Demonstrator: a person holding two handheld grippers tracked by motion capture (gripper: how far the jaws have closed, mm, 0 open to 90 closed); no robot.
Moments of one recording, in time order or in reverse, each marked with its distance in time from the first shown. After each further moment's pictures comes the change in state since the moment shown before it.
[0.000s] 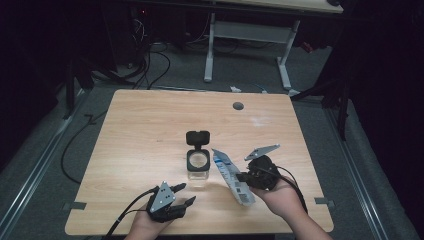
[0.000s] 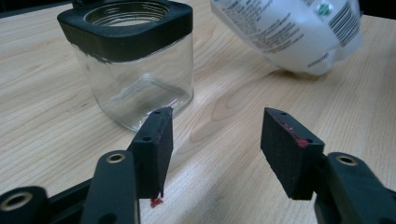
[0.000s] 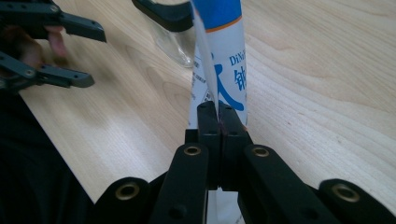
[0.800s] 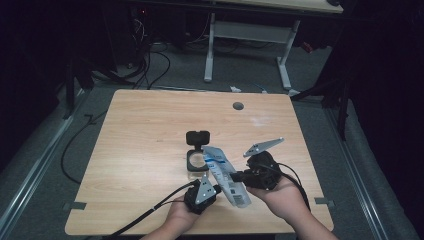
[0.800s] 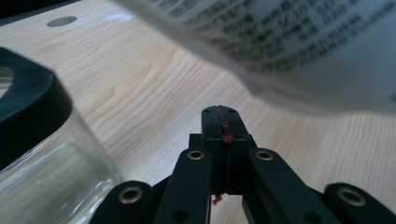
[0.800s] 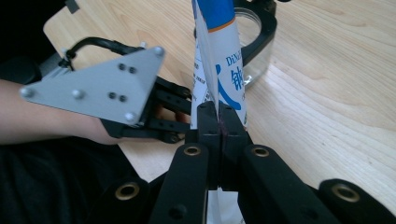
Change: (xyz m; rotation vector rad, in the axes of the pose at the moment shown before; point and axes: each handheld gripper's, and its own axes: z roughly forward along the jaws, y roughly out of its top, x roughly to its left) left arm -0.043 0.040 0.084 0.018 -0.028 0.076; right arm 0.029 0.023 -0.036 -0.038 0.107 0.000
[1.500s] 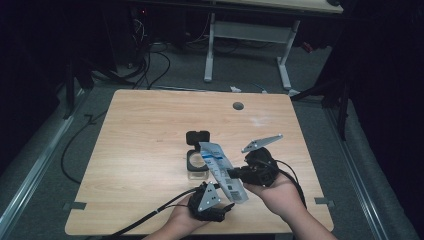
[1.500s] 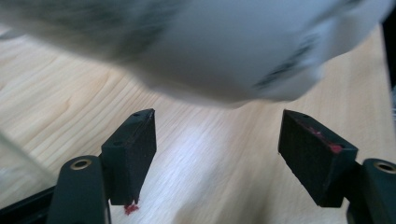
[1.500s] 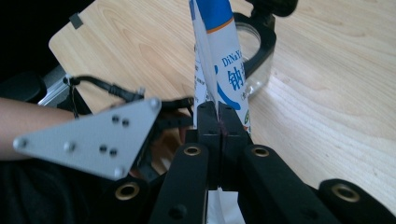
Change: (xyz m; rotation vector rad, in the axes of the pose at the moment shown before) left arm -0.019 -0.001 -0.002 -0.026 -0.090 0.070; right arm 0.001 0.010 0.002 -0.032 0.006 0.022
